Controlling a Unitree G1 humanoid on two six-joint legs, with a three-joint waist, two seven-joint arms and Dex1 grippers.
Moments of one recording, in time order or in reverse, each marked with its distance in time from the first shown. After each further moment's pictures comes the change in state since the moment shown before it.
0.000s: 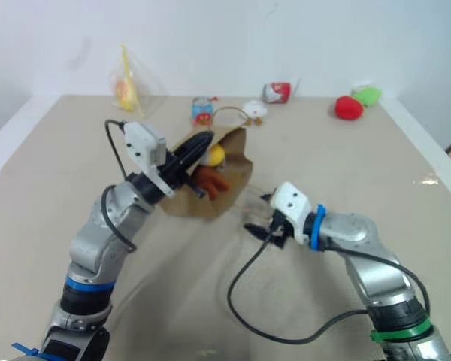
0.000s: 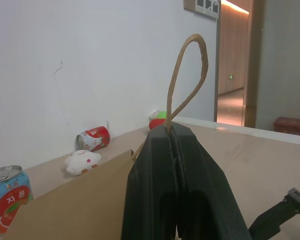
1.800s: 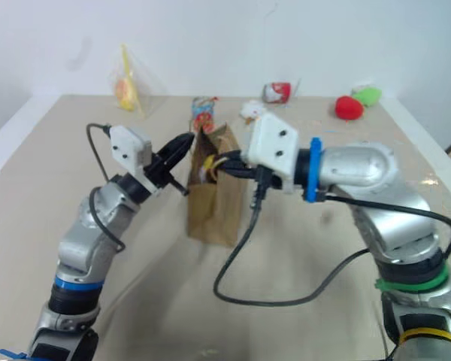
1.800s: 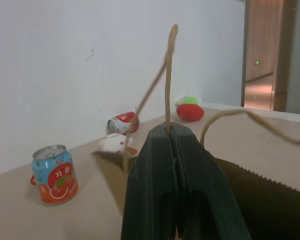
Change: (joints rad) left arm 0.034 0.089 0.058 0.026 0.023 -0.041 0.001; right arm -0.451 -0.060 0.055 -0.240 0.196 0.124 0.098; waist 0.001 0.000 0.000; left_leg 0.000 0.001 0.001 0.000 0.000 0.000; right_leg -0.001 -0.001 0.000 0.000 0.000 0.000
